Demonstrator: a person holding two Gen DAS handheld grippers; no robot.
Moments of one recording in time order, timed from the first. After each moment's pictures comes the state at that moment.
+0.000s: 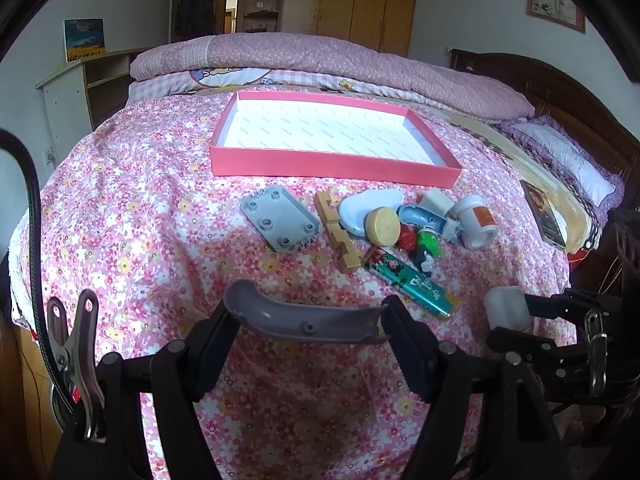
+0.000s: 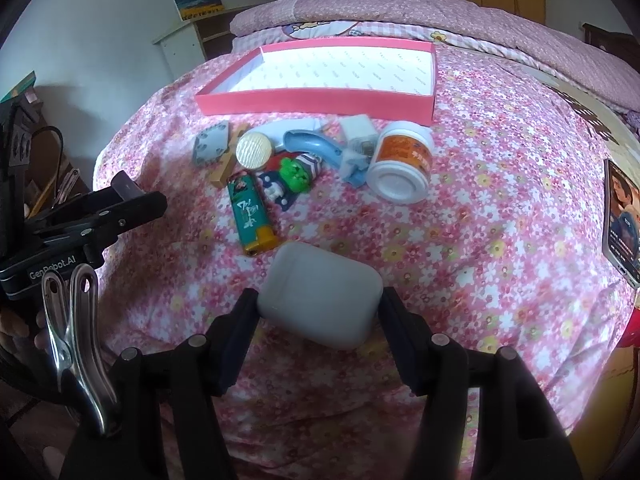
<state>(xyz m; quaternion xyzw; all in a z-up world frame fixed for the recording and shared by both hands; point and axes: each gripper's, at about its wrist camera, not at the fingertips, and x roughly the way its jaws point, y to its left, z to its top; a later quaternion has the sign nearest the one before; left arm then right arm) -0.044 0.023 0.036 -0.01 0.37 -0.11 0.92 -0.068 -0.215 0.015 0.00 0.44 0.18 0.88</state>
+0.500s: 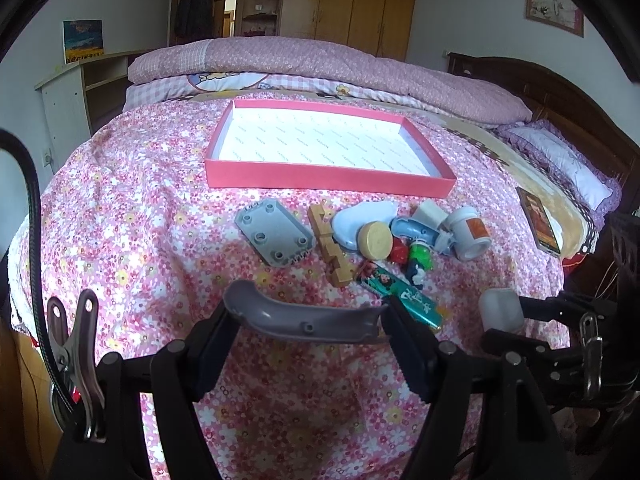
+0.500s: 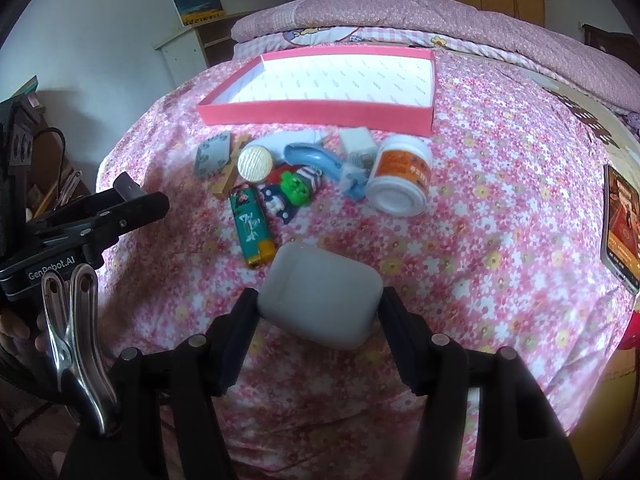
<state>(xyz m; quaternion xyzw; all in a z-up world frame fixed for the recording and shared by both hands) -0.042 0.020 0.046 -0.01 0.36 -0.11 0.93 -0.065 -0.217 0.023 0.00 0.43 0.18 0.88</state>
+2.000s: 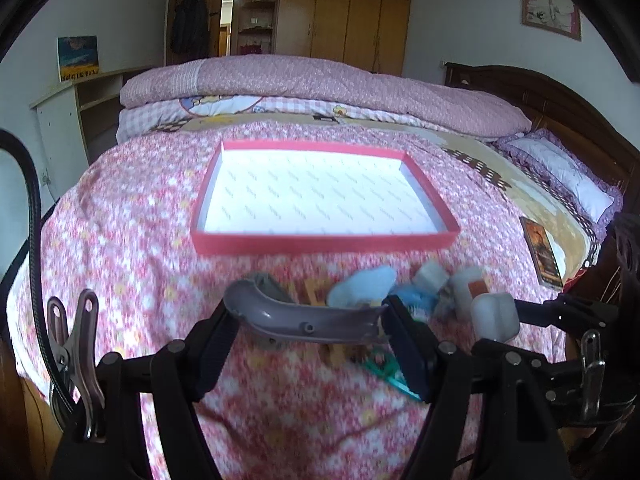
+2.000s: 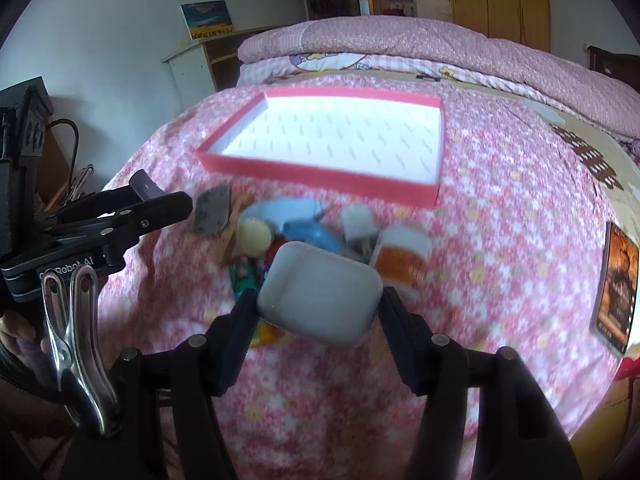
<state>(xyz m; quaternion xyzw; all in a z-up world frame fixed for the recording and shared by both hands) 0.008 0.008 0.082 0.00 0.34 -0.12 0.93 -0.025 -0.212 0.057 -0.01 0.40 0.19 0.90</state>
